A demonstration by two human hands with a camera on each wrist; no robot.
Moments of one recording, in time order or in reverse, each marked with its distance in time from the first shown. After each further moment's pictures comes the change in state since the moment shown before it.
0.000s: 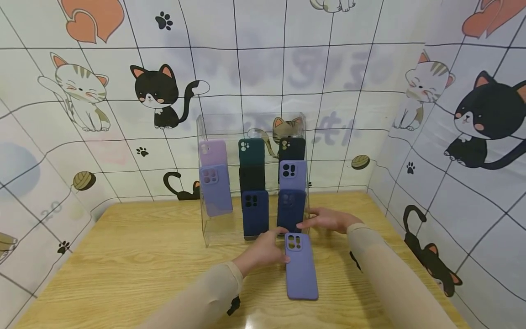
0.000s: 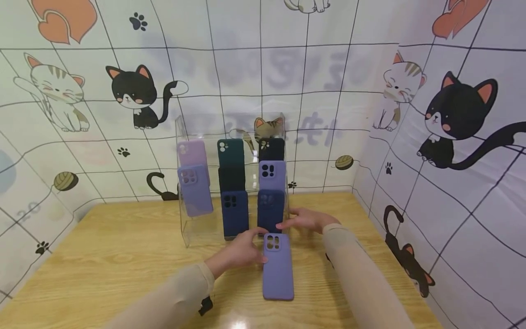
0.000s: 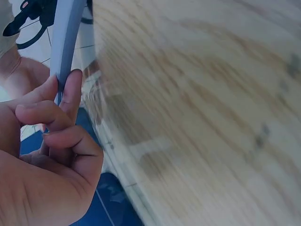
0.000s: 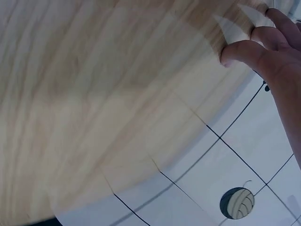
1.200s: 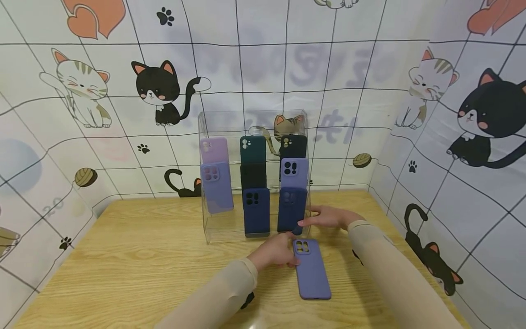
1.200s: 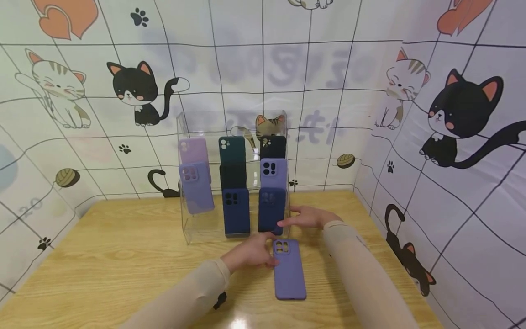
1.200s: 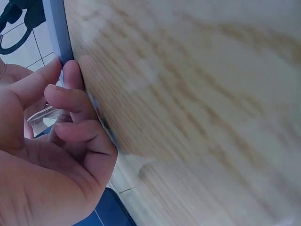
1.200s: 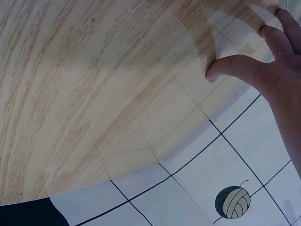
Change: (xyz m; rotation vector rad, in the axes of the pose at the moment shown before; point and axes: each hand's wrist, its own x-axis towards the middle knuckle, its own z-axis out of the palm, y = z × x) left_hand 0.013 0.012 0.025 0.064 -0.124 -0.077; right_hand -0.001 0.002 -0.002 -0.172 0.053 0.013
